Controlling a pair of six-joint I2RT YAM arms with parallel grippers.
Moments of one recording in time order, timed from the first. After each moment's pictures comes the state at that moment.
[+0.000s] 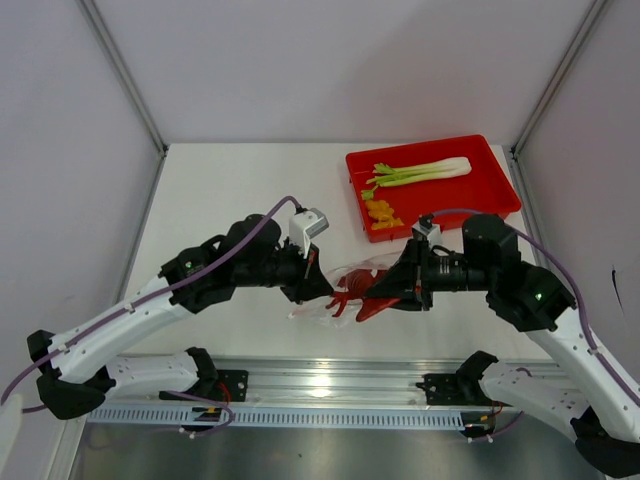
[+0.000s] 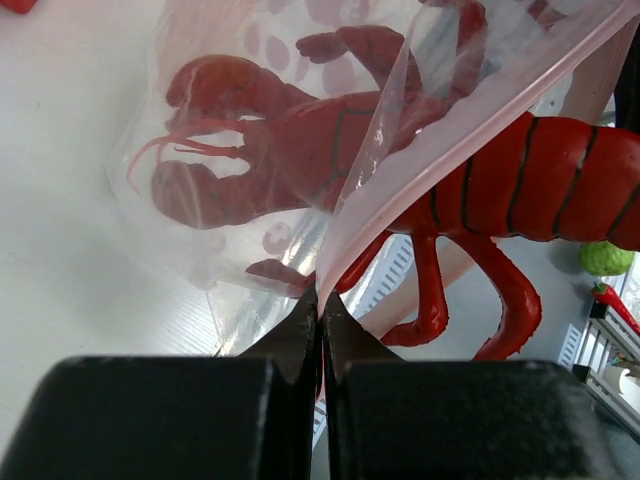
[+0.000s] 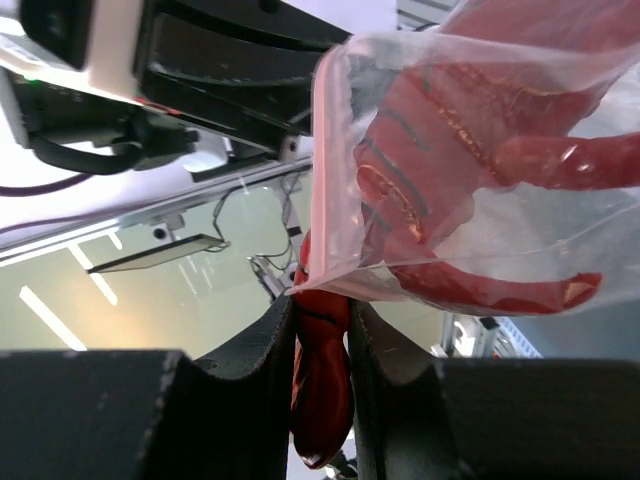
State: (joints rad) left arm -0.99 1.05 1.21 -0.69 0.24 -0.41; right arm 0.70 0.84 1.17 -0.74 -0.70 1.36
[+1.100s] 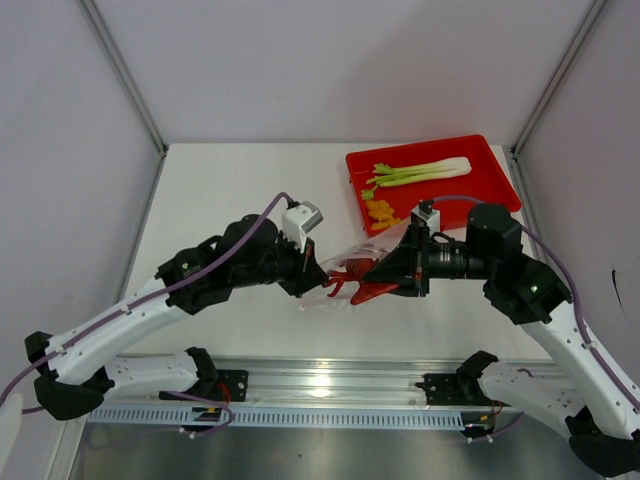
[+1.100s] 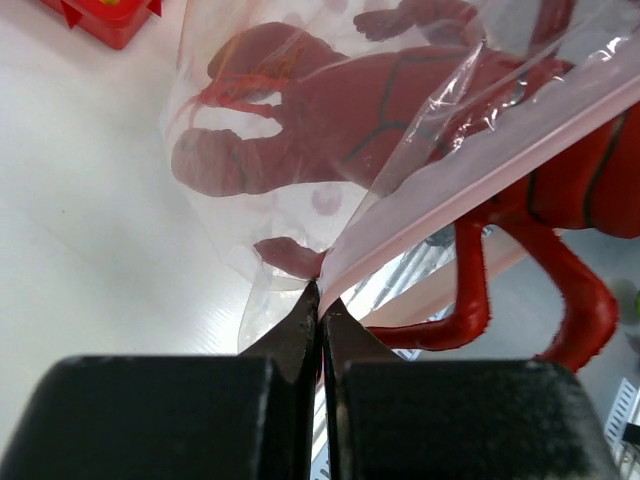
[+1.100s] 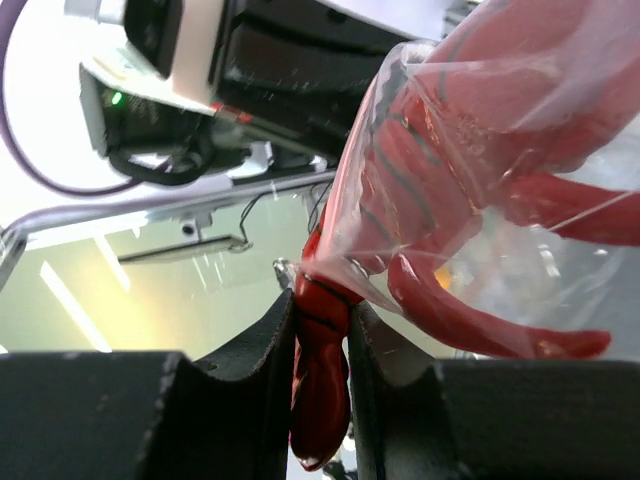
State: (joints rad) left arm -1.00 1.05 1.21 -0.68 0.10 -0.40; right arm 0.66 0.88 1.18 -0.60 -0.76 1.38
